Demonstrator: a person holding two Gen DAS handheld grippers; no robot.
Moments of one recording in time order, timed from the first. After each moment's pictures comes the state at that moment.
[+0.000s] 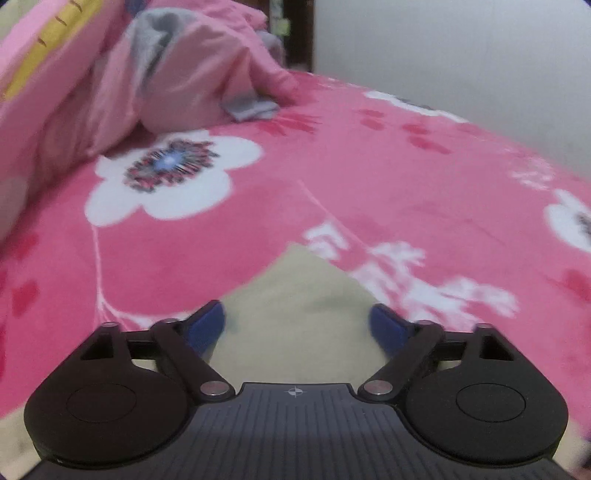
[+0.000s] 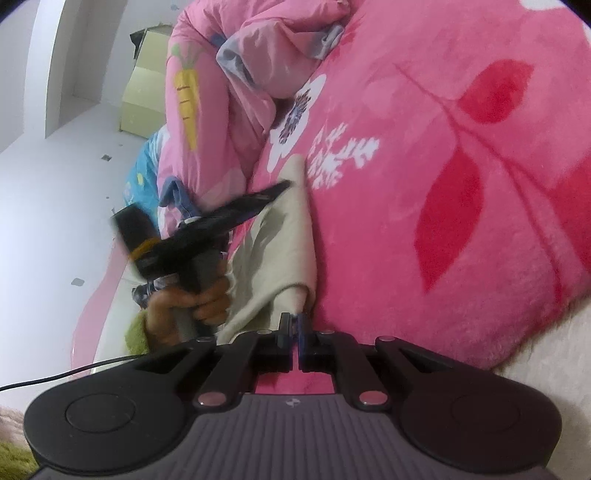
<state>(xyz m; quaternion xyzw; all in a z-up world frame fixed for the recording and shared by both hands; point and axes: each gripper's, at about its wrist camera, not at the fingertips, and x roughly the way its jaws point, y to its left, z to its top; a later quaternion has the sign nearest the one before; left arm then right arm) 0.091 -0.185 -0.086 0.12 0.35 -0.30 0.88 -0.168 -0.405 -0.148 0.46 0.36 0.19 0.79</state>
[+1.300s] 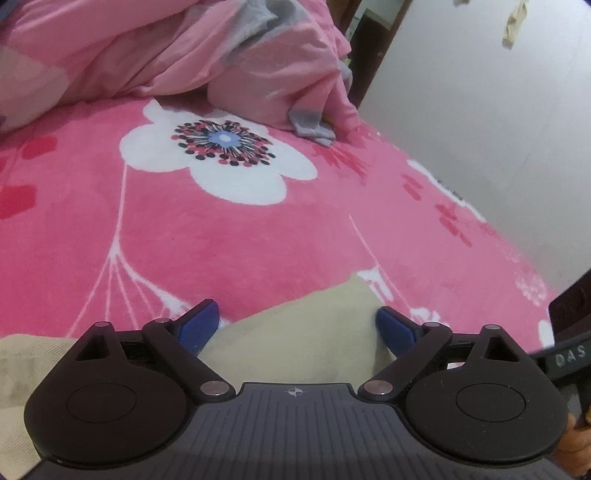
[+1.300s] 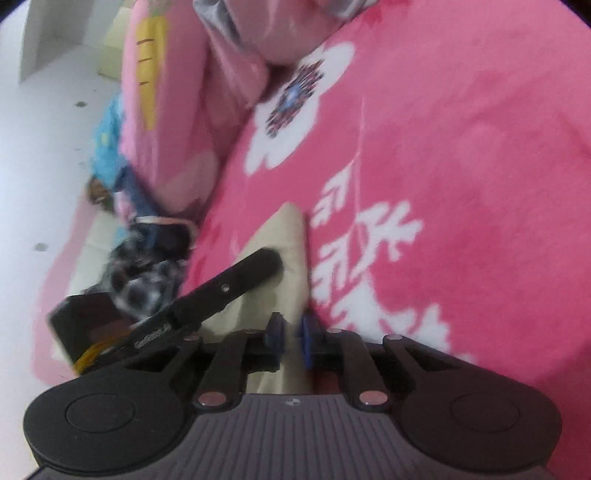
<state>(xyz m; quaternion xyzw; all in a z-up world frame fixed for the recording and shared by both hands) 0.121 -0.133 -0.108 -0.09 0.36 -0.29 0.88 0.026 -0.387 -0.157 0.41 0.44 0.24 0.76</state>
